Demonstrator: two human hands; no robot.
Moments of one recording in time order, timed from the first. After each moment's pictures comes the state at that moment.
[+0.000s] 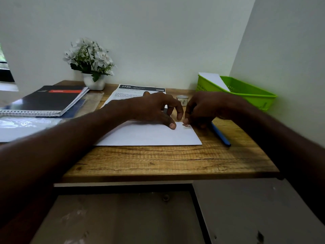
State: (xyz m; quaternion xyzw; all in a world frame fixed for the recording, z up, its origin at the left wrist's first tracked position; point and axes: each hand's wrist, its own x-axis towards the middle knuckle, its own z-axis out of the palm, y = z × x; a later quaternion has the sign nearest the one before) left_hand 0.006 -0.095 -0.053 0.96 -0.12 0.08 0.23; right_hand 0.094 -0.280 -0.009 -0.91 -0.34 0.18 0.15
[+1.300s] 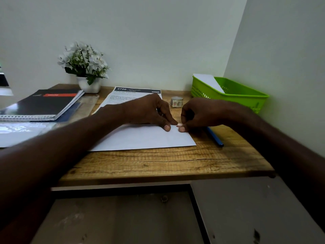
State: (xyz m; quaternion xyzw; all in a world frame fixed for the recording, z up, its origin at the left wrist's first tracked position) left_hand 0.007 -0.099 -0.057 0.93 -0.13 0.08 0.34; right_hand 0.092 -0.298 -0.013 -0.88 -0.46 0.11 0.07
